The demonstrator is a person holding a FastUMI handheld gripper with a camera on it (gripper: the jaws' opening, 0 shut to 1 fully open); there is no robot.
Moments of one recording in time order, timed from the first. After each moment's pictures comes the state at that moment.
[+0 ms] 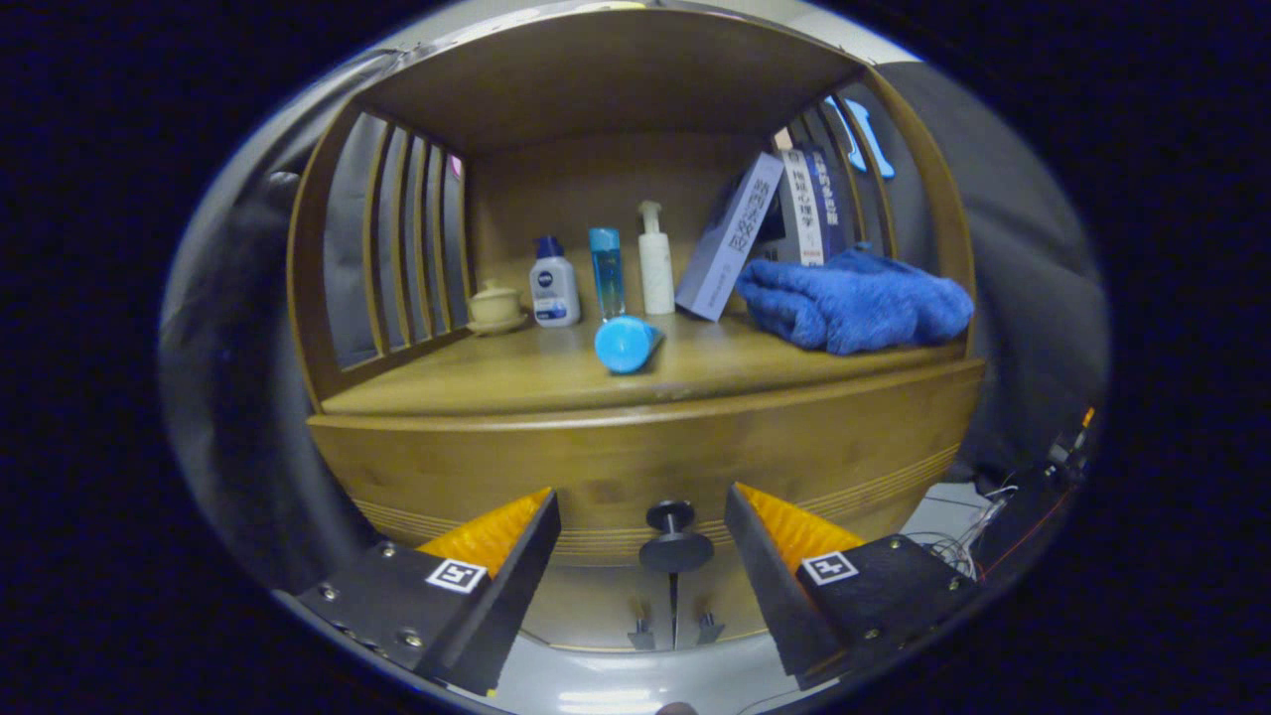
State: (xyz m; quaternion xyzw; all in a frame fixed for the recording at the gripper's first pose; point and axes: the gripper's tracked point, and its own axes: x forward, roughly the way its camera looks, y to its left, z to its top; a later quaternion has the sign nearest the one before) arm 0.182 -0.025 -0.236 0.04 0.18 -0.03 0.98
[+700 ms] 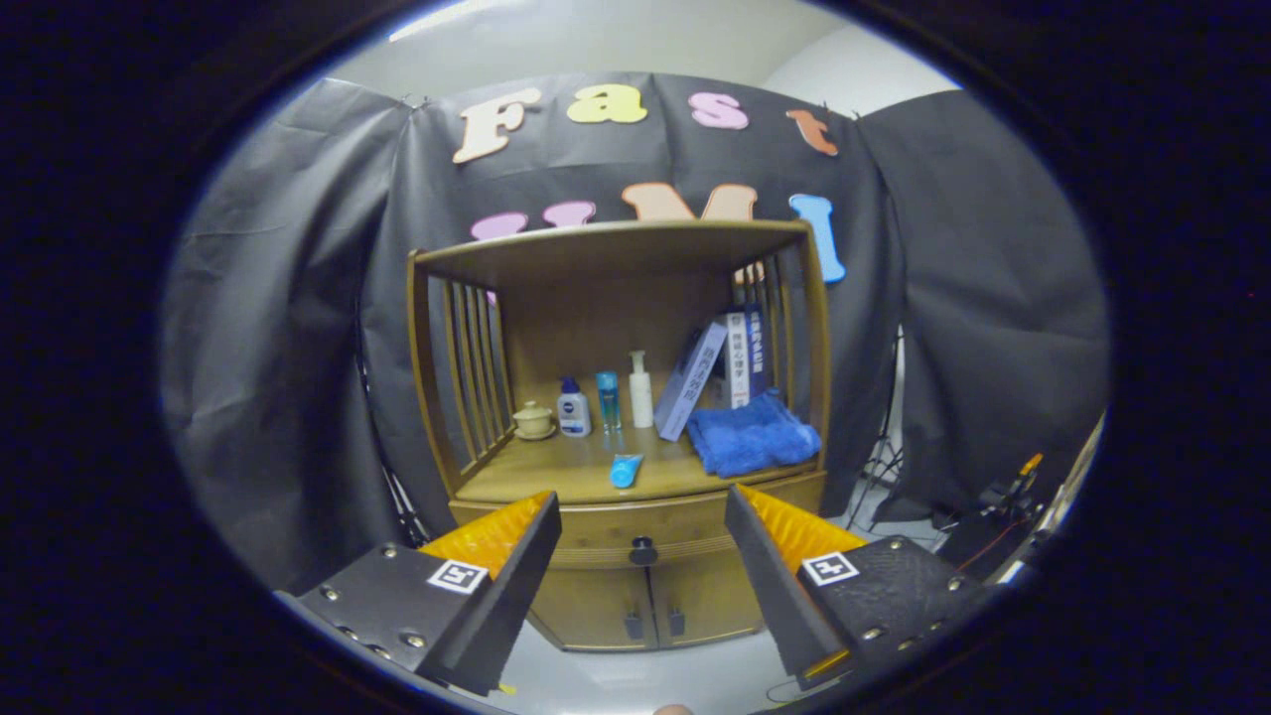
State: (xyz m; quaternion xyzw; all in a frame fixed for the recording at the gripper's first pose) arm 0.008 -0.052 -0.026 0.03 0.08 -0.07 0.99
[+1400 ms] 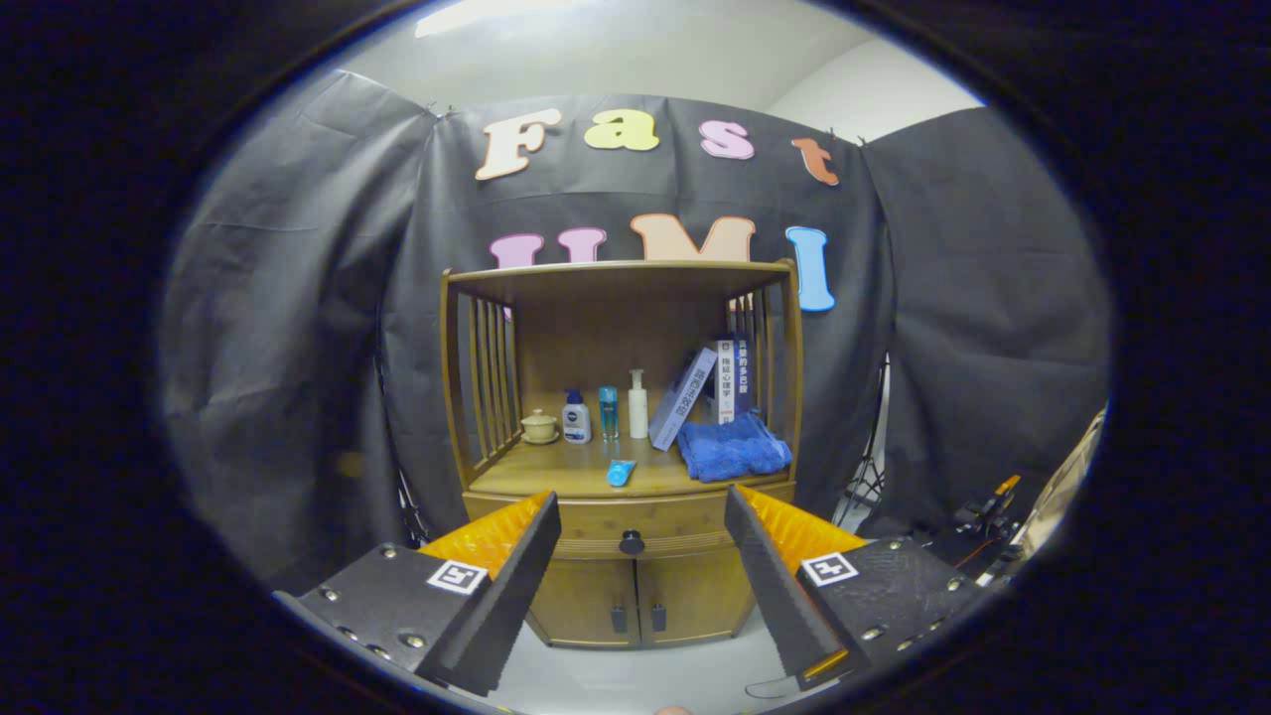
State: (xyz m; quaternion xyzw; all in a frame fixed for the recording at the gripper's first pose) arm -0.045 -0.042 -0.015 0.01 0.07 -0.06 1.00
